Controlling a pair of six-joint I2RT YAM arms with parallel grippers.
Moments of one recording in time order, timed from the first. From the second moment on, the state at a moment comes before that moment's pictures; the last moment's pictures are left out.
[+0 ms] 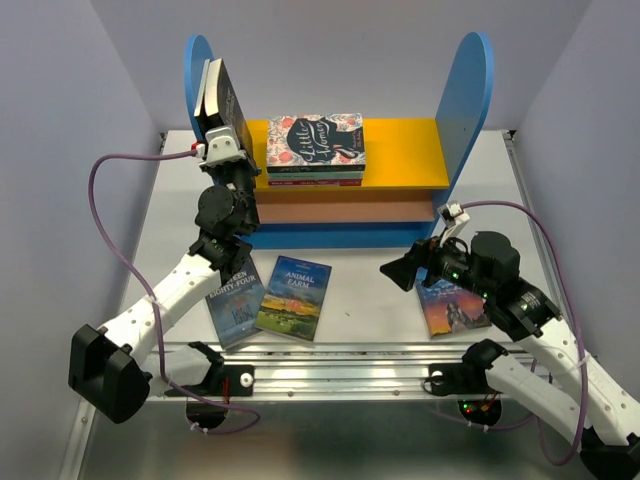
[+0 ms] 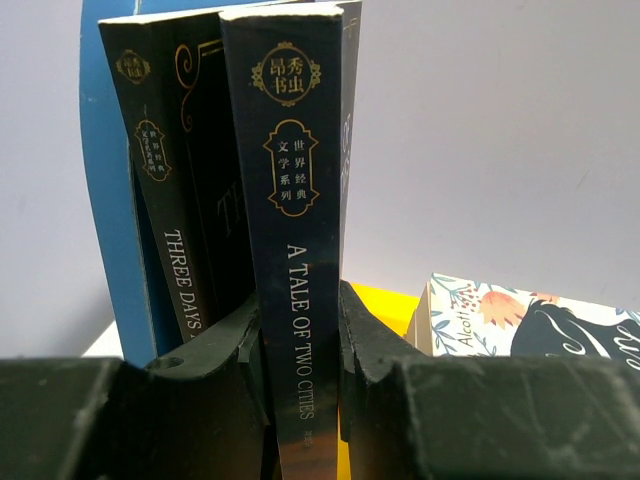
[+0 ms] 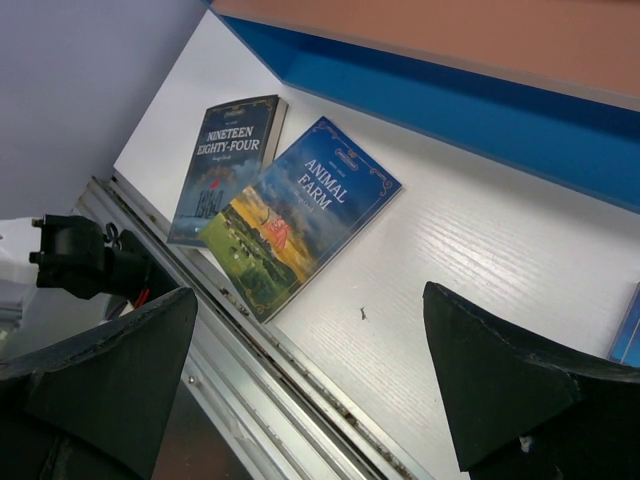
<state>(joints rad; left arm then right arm) -0.58 1.14 0.92 0.68 -0.76 0.14 0.57 0.64 0.73 -0.37 -0.30 0.47</state>
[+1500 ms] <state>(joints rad) -0.55 1.11 0.89 0.74 -0.73 0.04 0.57 0.67 0.72 -0.37 -0.30 0.47</state>
